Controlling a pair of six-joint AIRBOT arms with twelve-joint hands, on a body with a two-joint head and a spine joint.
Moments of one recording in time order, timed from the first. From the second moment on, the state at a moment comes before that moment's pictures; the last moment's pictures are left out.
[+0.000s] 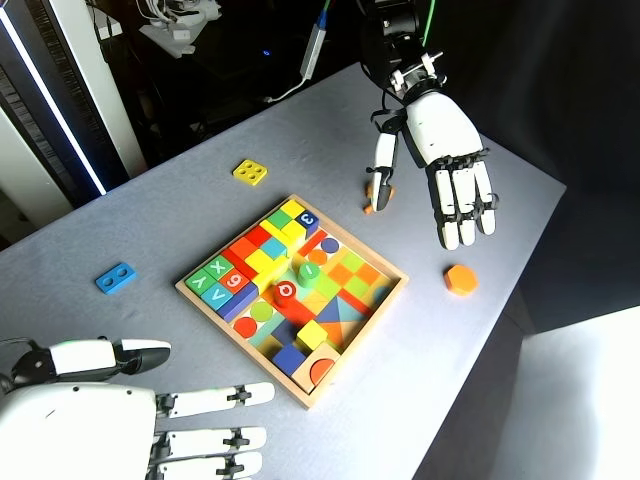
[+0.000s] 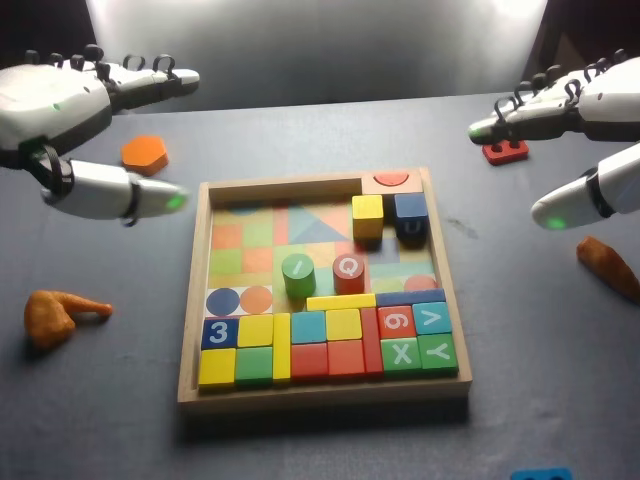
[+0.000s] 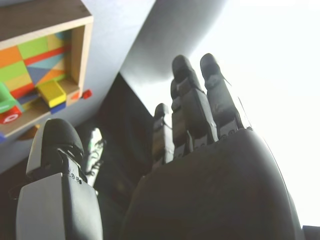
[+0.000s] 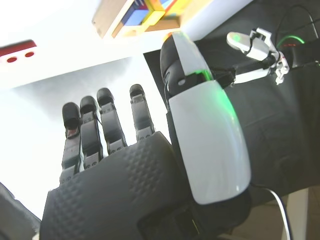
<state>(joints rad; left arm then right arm) 0.71 -0.97 1.32 -0.05 -0.49 0.79 -0.31 -1.03 1.43 -1.52 0.40 0.62</state>
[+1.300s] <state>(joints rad) 0.71 -1.00 1.35 -0.08 -0.49 0.79 -0.27 -1.17 1.47 -1.63 0.50 0.68</state>
